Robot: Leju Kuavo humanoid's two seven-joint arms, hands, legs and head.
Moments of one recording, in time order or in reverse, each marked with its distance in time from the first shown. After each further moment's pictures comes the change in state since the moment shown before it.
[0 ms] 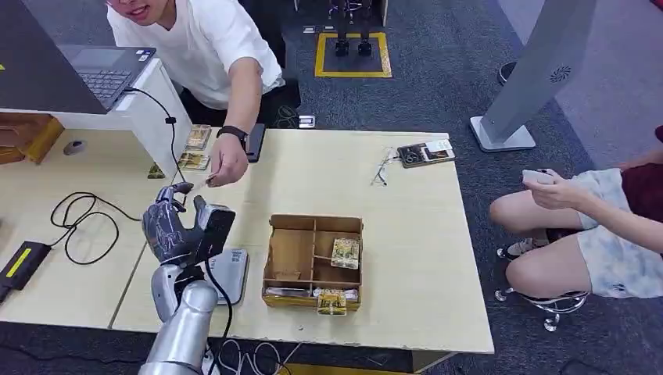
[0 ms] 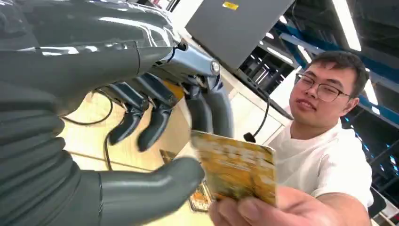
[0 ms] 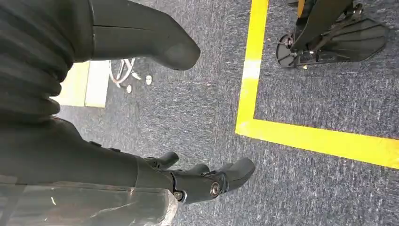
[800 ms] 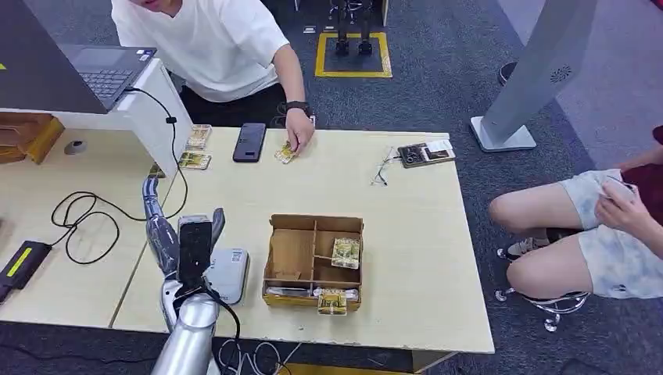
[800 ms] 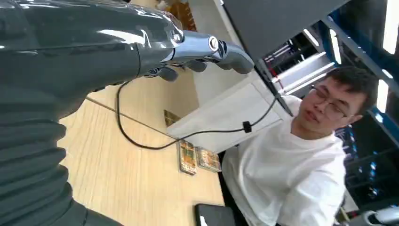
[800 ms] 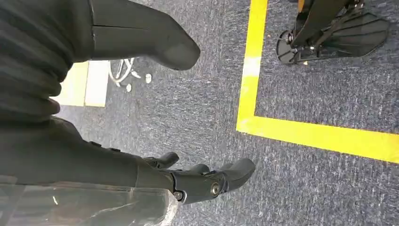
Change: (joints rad) left arm 0.128 0.042 -0.224 -0.162 0.434 0.000 -0.027; right arm 0.007 0.000 0.001 0.000 -0.008 -0.016 -0.010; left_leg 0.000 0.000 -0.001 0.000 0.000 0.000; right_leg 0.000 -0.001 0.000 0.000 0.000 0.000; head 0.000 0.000
